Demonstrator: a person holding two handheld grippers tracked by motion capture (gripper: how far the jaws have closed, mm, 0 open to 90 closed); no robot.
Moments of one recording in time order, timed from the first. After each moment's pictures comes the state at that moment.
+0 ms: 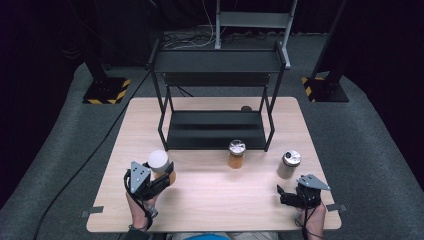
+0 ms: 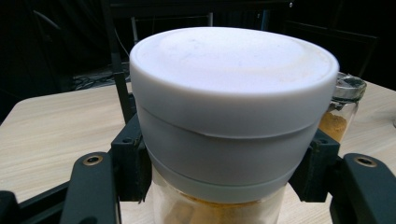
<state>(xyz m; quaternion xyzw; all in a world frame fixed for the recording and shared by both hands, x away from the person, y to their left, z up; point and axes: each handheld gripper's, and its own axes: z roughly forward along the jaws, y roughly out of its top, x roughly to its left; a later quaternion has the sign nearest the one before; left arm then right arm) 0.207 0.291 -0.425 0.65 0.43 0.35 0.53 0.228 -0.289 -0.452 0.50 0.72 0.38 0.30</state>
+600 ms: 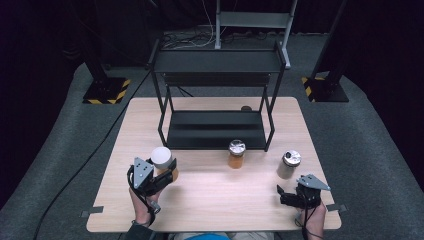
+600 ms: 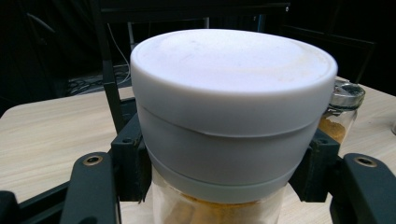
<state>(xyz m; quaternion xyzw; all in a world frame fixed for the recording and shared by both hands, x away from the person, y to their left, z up) 0.218 0.287 -0.423 0.65 0.42 0.34 0.53 0.228 -0.289 -0.452 0.49 0.72 0.38 0.30</state>
